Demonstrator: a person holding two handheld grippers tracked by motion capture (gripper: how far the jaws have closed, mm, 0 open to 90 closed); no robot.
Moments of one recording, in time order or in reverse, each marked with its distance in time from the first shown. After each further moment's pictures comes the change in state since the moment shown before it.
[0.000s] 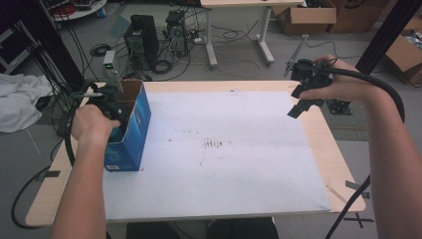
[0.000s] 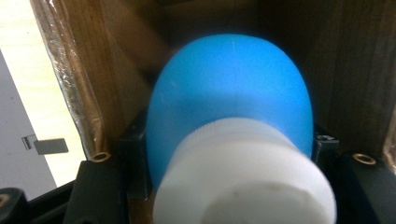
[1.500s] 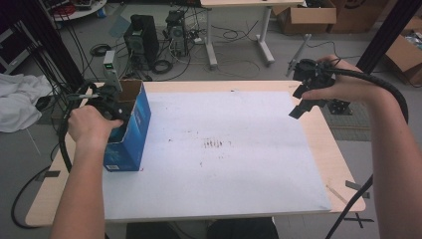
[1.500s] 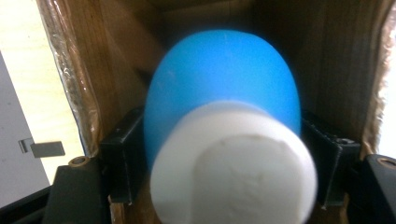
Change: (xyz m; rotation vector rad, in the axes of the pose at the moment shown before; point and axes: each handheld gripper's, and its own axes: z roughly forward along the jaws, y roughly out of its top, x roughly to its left) left arm -0.002 -0.004 -0.007 -0.009 -0.009 0.007; right arm 0.003 -0.004 -0.004 -0.010 0.000 0.005
